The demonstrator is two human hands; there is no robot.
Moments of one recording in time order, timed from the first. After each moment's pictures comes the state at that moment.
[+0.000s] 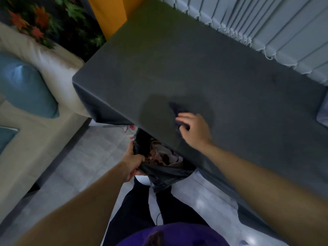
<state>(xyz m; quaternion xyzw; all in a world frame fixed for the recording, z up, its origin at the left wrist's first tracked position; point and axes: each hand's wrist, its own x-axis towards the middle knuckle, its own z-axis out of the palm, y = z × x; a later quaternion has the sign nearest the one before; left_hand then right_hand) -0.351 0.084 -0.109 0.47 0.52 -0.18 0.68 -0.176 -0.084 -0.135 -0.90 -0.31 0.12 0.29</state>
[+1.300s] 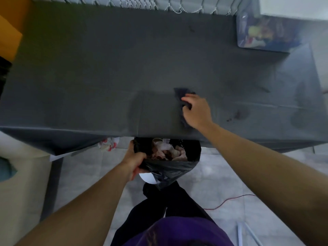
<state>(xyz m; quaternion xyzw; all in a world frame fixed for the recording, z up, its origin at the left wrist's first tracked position) -0.341 0.001 -0.121 0.57 0.40 -0.33 0.64 -0.222 -0.223 -0.123 -0.95 0.04 0.02 0.29</state>
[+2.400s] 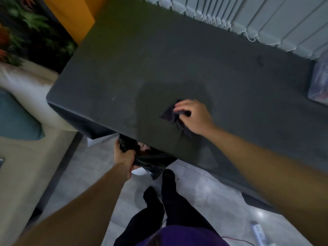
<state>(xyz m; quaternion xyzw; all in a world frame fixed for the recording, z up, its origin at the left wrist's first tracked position) -0.308 0.106 -0.133 0.51 0.58 -0.08 0.63 -0.124 -0.085 -0.129 -0.89 -0.27 0.09 0.37</state>
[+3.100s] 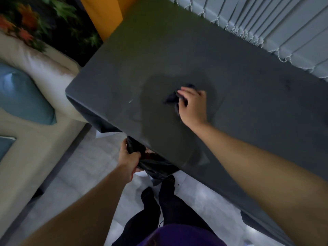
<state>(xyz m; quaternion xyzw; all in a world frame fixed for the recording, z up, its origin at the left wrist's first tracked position) -0.298 0.126 -0.125 0.49 0.59 -0.11 0.63 -0.082 0.002 -0.142 -0.92 -0.25 0.01 0.31</state>
